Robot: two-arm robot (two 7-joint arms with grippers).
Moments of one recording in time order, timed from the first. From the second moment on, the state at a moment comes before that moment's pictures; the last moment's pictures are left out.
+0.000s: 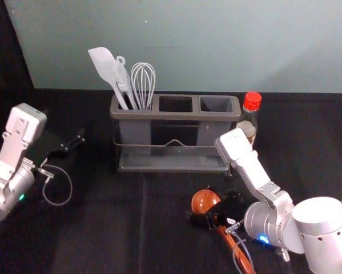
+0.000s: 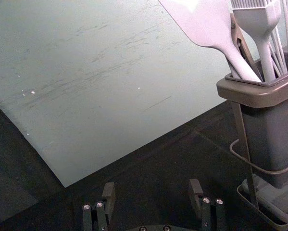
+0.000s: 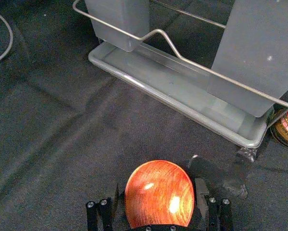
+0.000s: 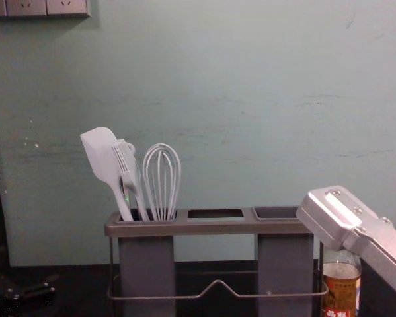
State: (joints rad) left arm -0.20 0.60 0.45 -1.41 -0.25 -0.12 0.03; right arm 0.10 0.33 -0.43 -1.76 0.17 0.80 0.23
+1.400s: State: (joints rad) left arm -0.20 0.60 0.45 -1.41 -0.25 -0.12 0.03; right arm 0.04 0.33 -0.37 -1.85 0.10 0.78 0.30
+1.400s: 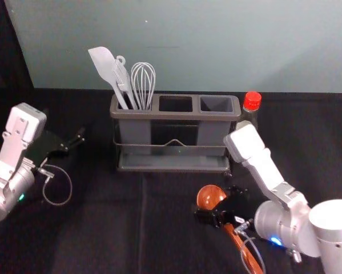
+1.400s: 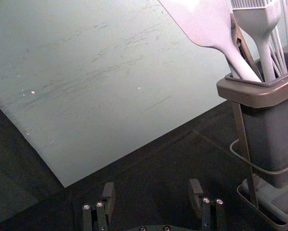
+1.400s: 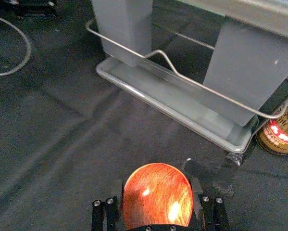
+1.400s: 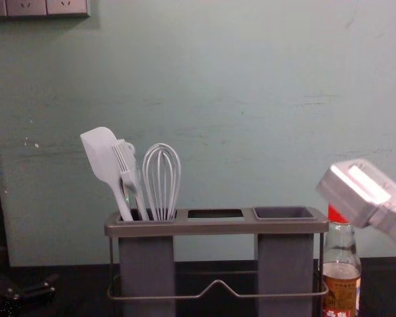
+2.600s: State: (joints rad) left arm -0.20 0.60 0.45 -1.41 -0.25 -0.12 0.03; right arm -0.25 0.40 -0.19 -1.95 0.21 -0.31 0.36
